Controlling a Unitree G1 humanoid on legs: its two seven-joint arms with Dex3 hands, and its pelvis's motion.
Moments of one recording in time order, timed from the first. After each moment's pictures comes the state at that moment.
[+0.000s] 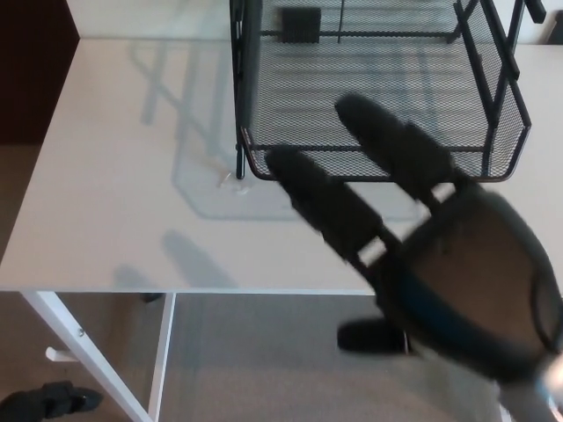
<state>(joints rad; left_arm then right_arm) 0.20 0.60 -0.11 0.36 0.18 0.03 -0.30 0.08 -0.55 0.45 -0.87 -1.13 0.02 0.19</state>
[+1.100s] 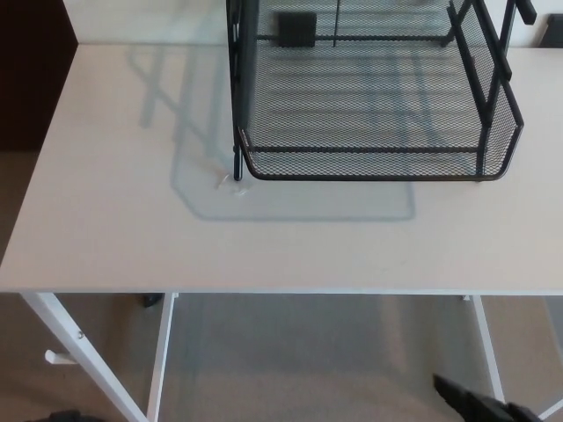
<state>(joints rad) 0.28 0.57 -0.10 0.34 0.18 0.02 -0.30 0.67 -0.33 0.08 -0.26 -0.61 -0.25 0.12</state>
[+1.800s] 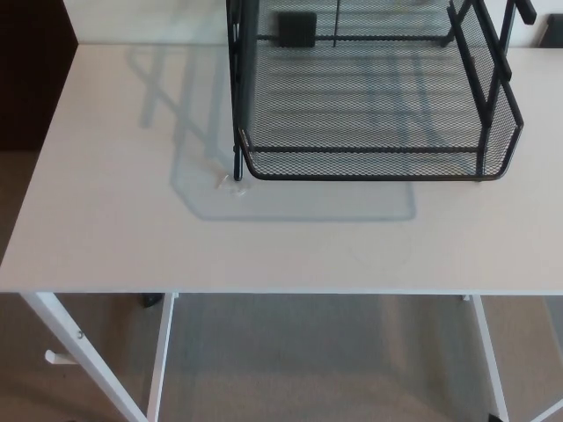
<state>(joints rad) 0.30 0.57 -0.11 0.33 0.19 0.00 -0.30 0.57 -0.24 -0.03 0.20 -0.29 -0.39 0.13</state>
